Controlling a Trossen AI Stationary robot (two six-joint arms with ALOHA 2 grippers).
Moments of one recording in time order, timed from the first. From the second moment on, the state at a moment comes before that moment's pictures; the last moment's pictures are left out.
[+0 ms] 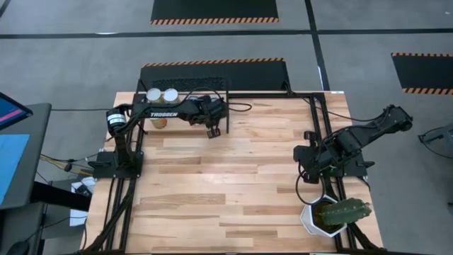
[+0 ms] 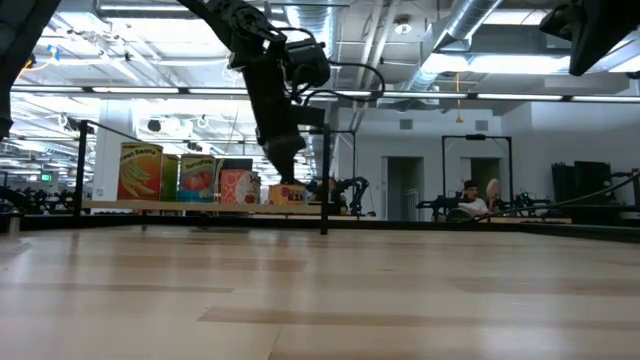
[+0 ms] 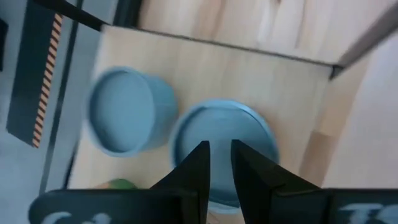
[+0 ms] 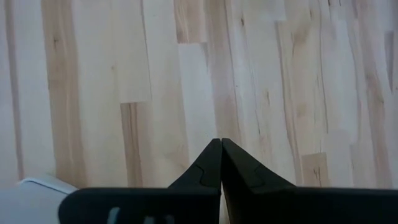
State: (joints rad) left arm 0.35 1.86 1.36 -0.65 -0.35 0.17; right arm 0.47 1.05 1.07 -1.28 0.32 0.51
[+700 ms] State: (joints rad) left arm 0.27 1.84 1.80 -1.43 -0.49 0.00; right arm 0.47 1.05 1.07 -1.26 0.43 0.52
